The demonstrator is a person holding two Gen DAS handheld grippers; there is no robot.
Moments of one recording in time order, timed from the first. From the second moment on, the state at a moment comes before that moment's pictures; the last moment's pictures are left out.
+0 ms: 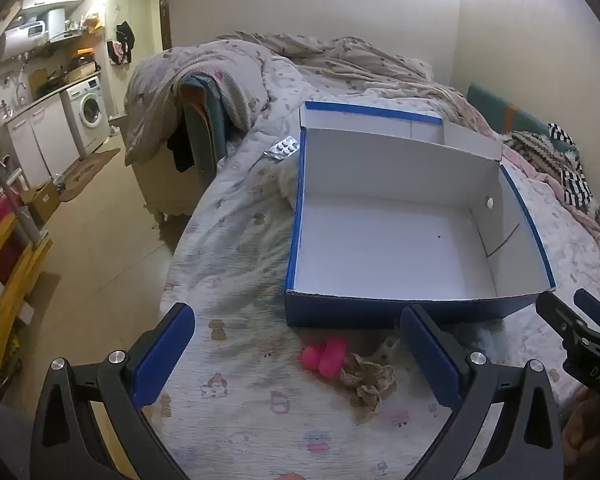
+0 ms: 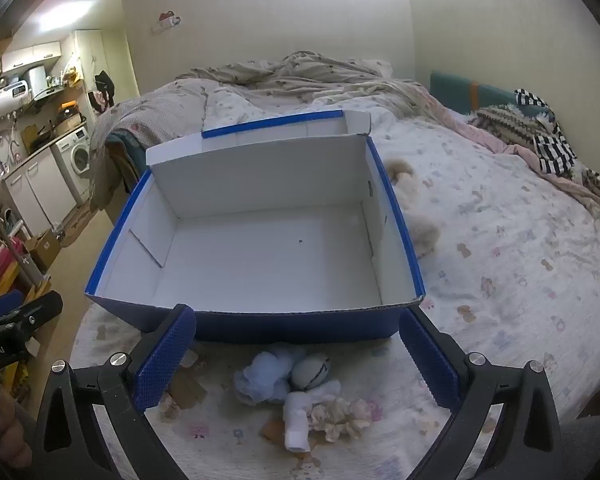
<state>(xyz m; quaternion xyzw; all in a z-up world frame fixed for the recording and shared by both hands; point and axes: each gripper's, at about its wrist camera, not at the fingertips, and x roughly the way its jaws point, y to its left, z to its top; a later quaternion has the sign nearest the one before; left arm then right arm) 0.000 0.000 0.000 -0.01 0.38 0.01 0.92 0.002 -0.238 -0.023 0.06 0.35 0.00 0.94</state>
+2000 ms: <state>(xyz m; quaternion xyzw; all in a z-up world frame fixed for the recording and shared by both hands) -0.003 -0.007 0.001 0.01 0.37 0.02 0.93 0.000 -0.235 -0.023 0.04 0.34 0.00 0.94</state>
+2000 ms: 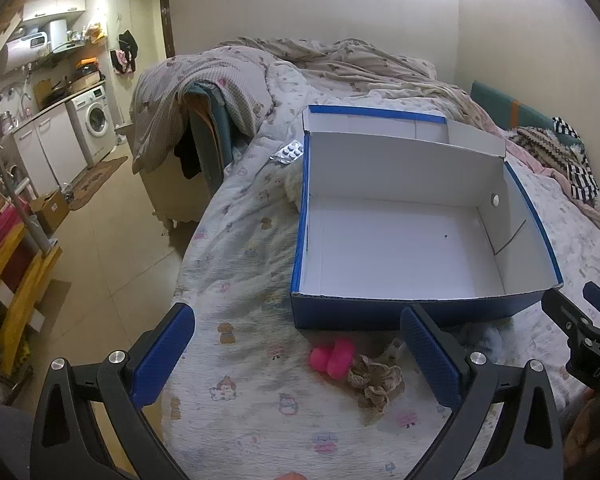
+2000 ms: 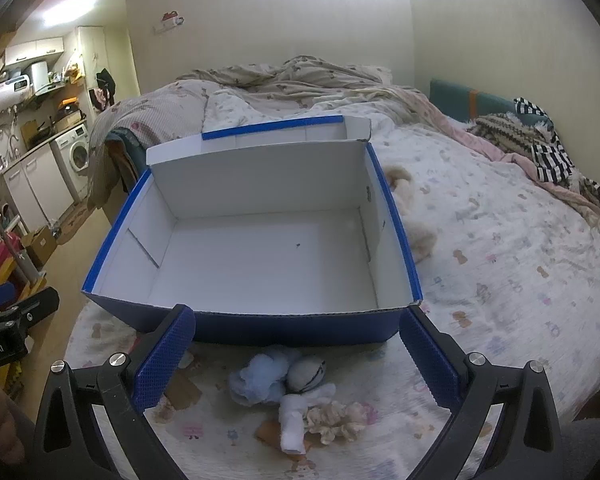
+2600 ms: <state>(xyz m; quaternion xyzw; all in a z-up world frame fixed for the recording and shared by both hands) -0.006 -0.008 0.002 0.01 0.37 0.01 0.93 -0.001 -0.237 -0.023 0.05 0.34 0.00 0.94</state>
